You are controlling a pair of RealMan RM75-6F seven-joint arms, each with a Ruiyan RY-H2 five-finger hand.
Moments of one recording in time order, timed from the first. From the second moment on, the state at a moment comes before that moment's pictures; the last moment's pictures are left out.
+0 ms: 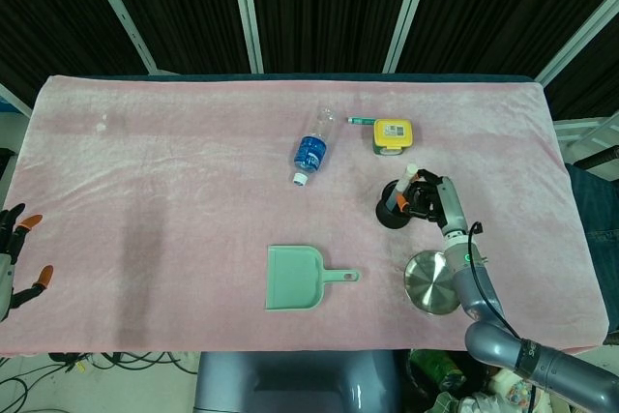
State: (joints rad) left arm -0.08 -1.12 -0.07 -1.62 1.47 1.52 0.05; right arm 0.54 -1.45 0.46 -1.58 -0.86 0.87 0.37
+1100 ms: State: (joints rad) left arm -0.06 -1.10 -0.07 -1.62 1.47 1.54 0.00; right arm 0.49 -1.19 0.75 -1.99 -1.02 0.75 0.79
